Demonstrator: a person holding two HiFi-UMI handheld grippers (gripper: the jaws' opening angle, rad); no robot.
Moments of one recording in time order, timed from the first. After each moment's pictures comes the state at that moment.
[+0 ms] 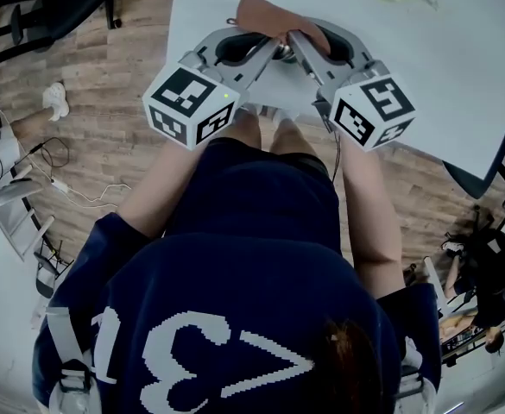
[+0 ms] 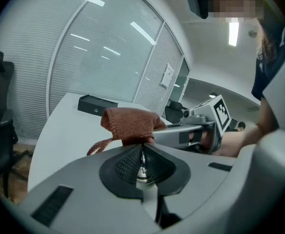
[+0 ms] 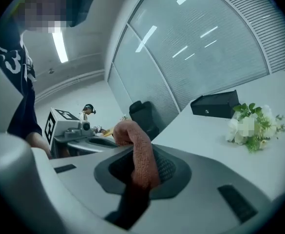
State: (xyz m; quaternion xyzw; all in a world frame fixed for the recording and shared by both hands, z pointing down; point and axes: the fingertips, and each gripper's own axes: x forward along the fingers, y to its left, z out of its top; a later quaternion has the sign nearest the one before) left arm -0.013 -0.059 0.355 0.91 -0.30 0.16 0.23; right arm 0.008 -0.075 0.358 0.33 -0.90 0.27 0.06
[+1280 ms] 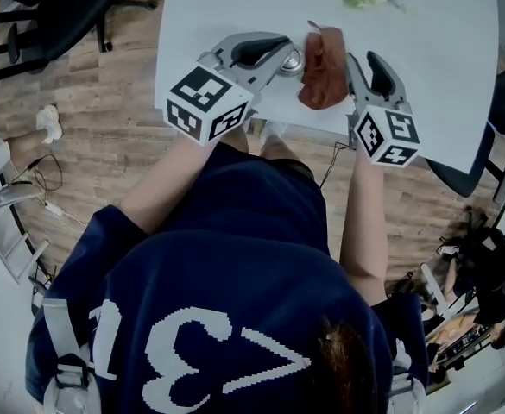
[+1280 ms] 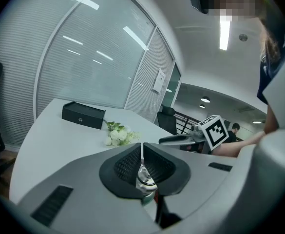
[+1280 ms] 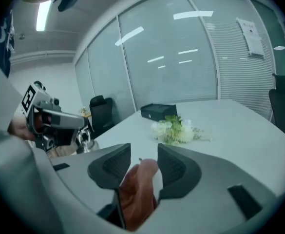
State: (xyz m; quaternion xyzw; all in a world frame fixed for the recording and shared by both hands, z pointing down) left arm 0.039 -0.063 0.332 0.94 -0.26 0.13 0.21; right arm 0.172 -0.062 0.387 0.55 -0.79 0.22 0.15
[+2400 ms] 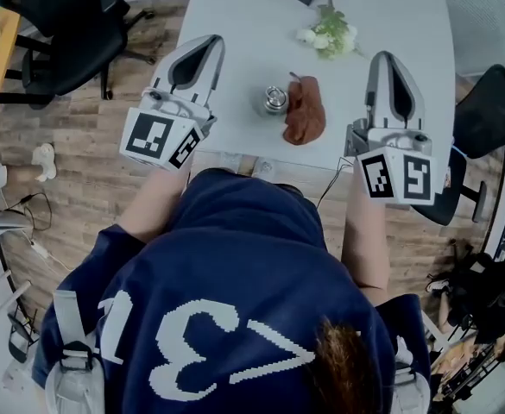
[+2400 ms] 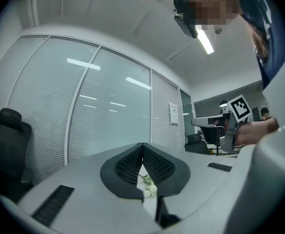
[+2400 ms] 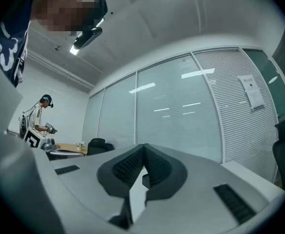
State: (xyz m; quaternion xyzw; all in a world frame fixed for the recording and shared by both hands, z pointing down) left arm -0.064 -0.089 0.173 0.90 -0.43 -0.03 0.00; right arm 0.155 -0.066 0.122 0.58 -0.82 -0.02 -0.05
